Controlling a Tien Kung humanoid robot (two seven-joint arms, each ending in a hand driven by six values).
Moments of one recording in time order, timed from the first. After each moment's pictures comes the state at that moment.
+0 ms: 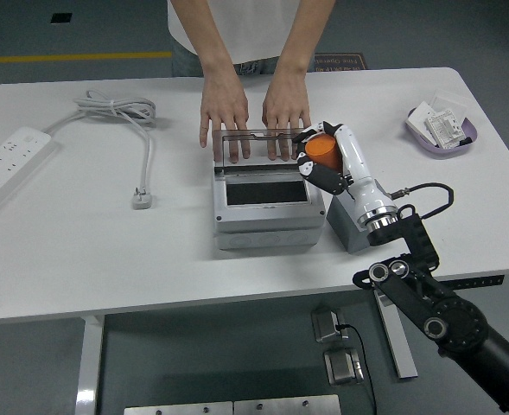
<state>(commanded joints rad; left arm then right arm) 0.03 0.11 -1.93 -0.18 1.66 -0.10 0.24 0.39 -0.12 0.95 1.22 -1.58 -0.40 0.17</state>
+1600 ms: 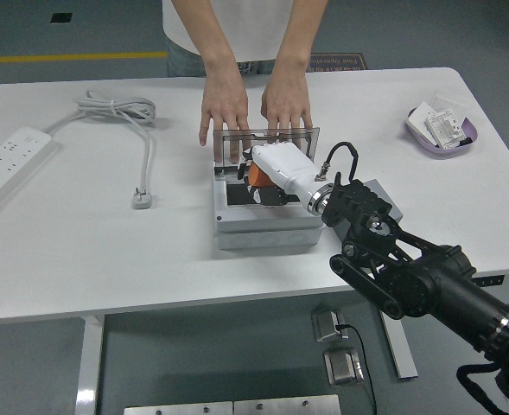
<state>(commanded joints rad) 0.02 0.12 -1.92 -0.18 1.67 -0.10 0.25 0.64 -0.09 0.74 1.02 -2.08 -0.17 0.00</state>
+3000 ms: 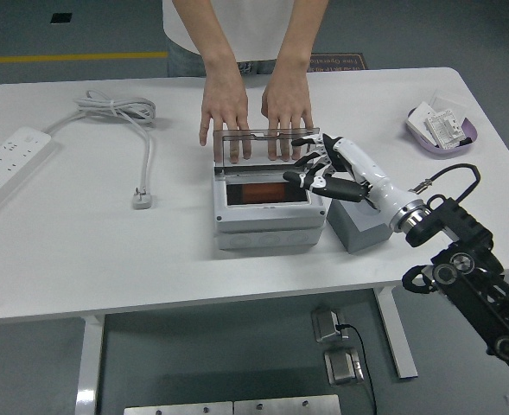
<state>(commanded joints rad) 0.05 0.11 -1.93 -0.18 1.66 -0.10 0.24 0.21 -0.25 1.23 1.51 -1.45 0.02 0.01</state>
